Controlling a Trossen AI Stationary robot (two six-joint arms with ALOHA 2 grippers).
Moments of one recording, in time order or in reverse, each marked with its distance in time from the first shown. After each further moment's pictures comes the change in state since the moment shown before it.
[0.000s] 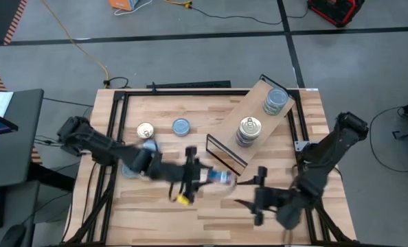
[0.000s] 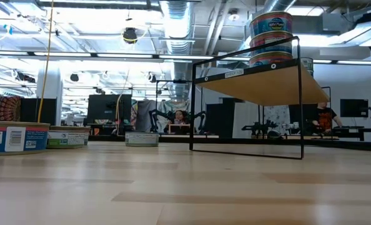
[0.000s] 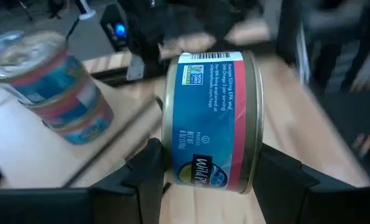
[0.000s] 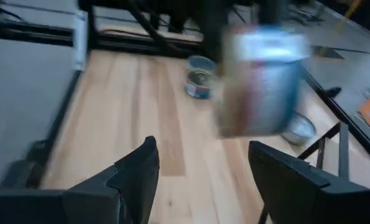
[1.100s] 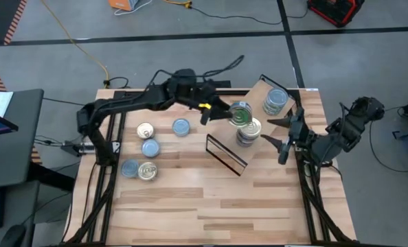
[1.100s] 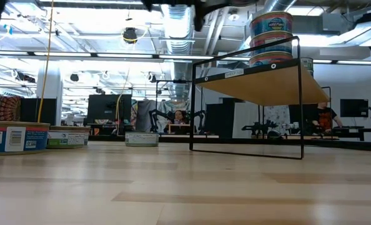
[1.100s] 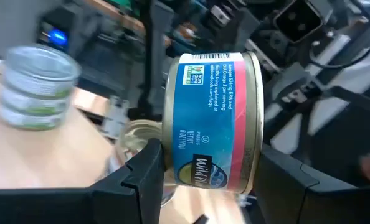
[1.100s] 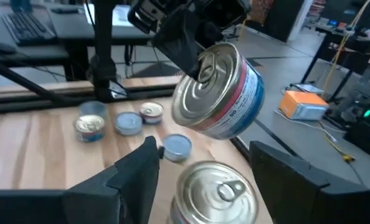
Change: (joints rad) left arm 0.703 0.158 0.218 0.265 0.982 -0.431; right arm -0.176 -0.532 -0.001 -0.338 0.148 -0.096
